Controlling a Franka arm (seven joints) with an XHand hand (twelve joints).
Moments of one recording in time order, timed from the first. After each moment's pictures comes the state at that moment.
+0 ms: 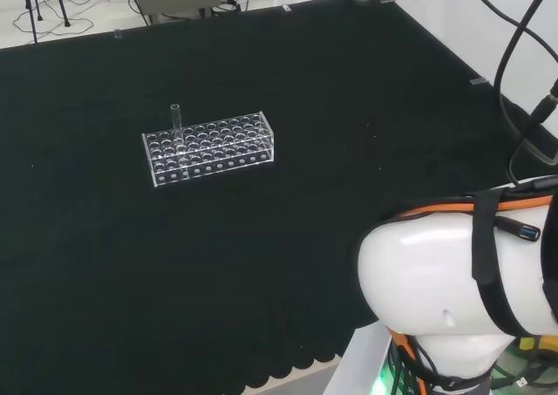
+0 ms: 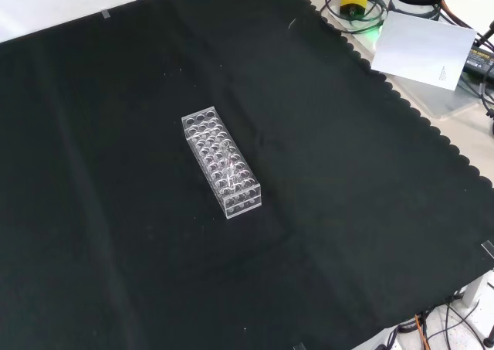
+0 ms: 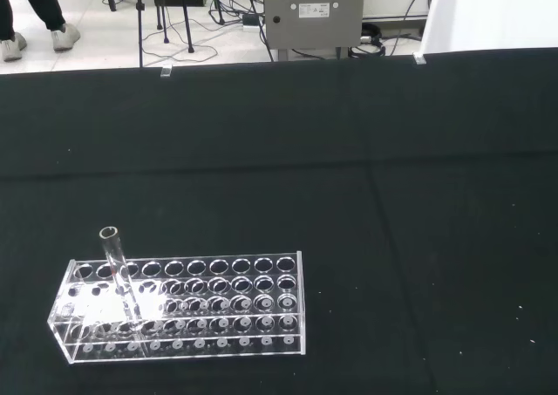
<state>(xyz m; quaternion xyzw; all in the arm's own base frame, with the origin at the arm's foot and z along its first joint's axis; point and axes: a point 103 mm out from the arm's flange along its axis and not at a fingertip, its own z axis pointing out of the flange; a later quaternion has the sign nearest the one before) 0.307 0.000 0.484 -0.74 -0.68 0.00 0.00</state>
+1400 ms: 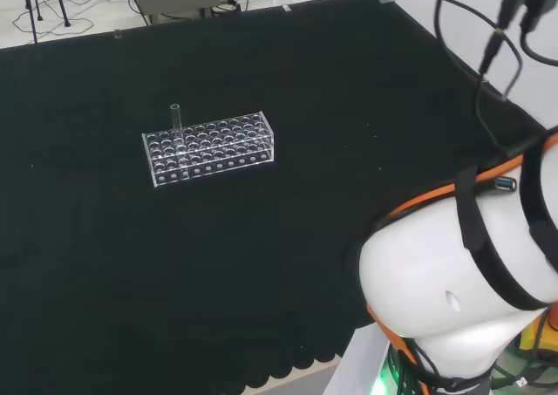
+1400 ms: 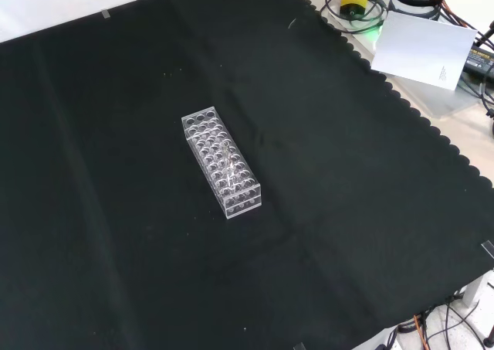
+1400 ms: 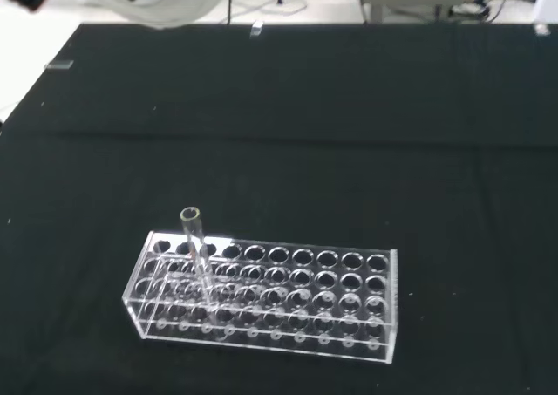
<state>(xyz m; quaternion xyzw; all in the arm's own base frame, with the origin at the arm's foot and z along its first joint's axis) 0.385 0.034 0.458 -0.67 -0.74 0.03 0.05</state>
